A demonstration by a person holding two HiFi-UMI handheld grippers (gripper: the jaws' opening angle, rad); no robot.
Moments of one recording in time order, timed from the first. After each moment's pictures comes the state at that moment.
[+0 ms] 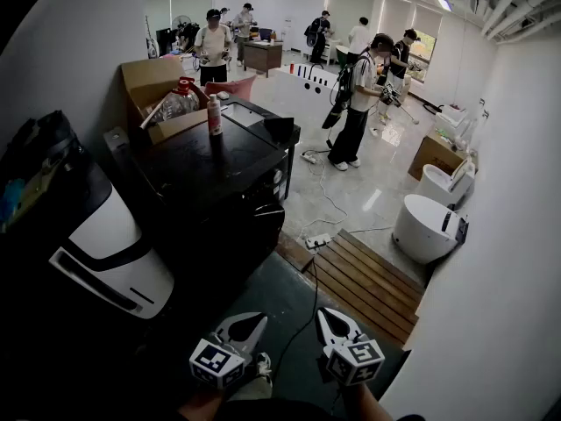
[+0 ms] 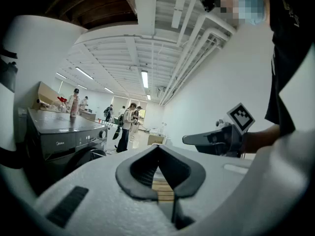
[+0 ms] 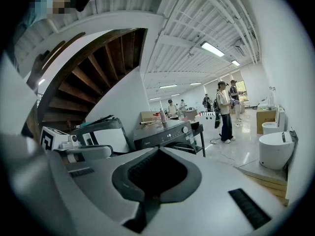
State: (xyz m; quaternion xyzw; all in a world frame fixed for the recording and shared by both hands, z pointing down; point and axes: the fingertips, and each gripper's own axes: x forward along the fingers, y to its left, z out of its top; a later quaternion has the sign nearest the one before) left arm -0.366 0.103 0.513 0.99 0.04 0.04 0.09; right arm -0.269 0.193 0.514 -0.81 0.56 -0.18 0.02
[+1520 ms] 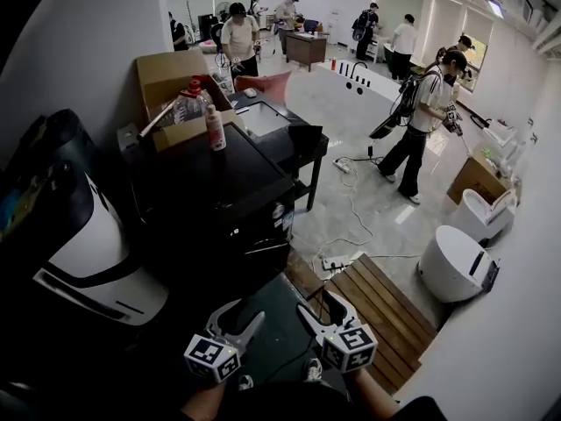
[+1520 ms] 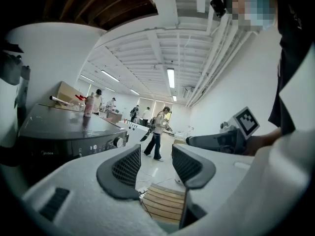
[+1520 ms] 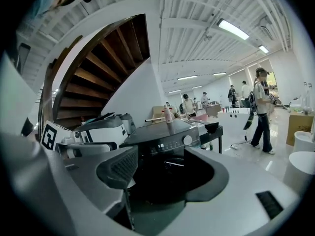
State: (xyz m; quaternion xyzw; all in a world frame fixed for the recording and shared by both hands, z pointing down) left arm -0.134 -0.014 0.515 0.98 -0.12 0.06 0.13; right arm -0.022 0.050 0.510 -0.72 0.67 -0.19 -0.01
